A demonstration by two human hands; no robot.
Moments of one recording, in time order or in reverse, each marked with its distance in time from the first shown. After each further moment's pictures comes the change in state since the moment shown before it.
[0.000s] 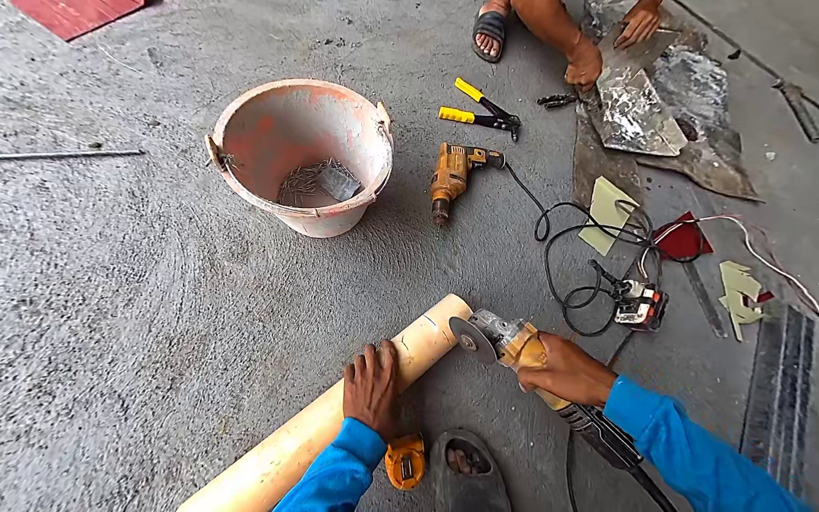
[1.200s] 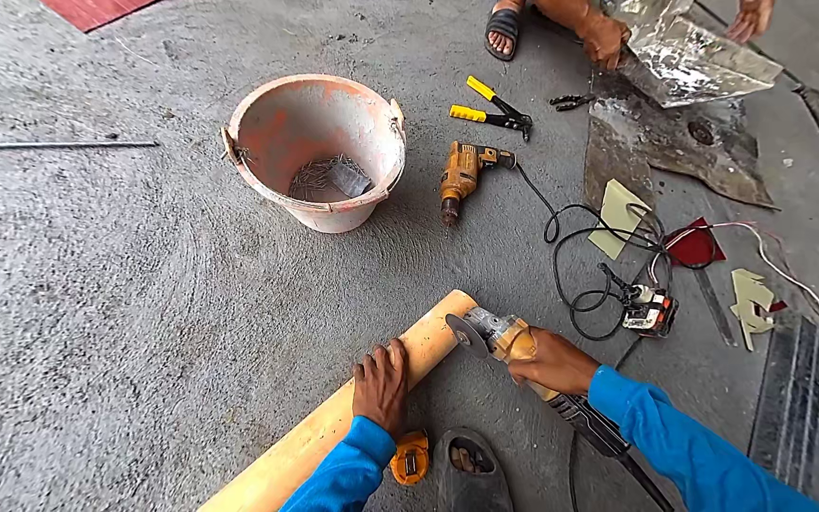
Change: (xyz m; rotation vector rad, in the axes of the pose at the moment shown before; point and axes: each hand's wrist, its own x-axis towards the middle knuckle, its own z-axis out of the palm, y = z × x) left_hand -0.004 0.008 -0.003 0.087 -0.135 -0.017; right_hand 0.021 -0.014 0.009 -0.077 -0.017 0.029
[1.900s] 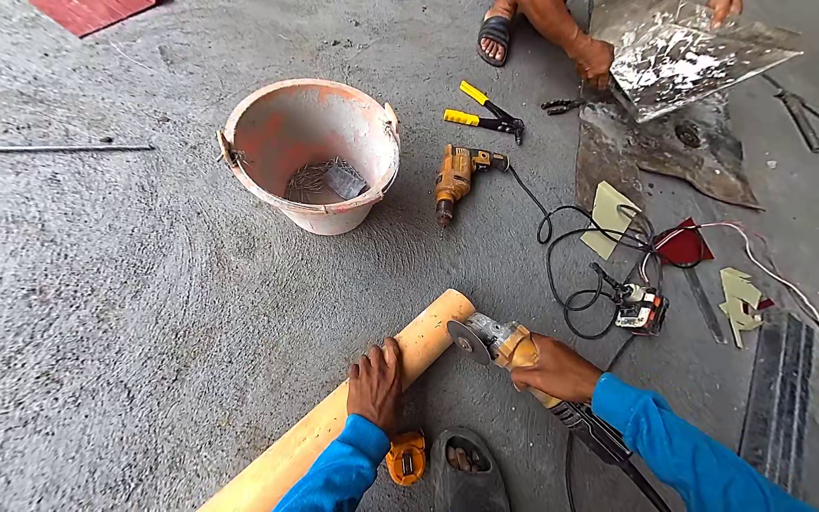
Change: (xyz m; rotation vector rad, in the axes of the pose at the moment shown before) left_hand 0.002 -0.003 -0.006 -0.046 -0.020 -0.012; right_hand -0.011 0.012 0.003 0.015 0.001 -0.019
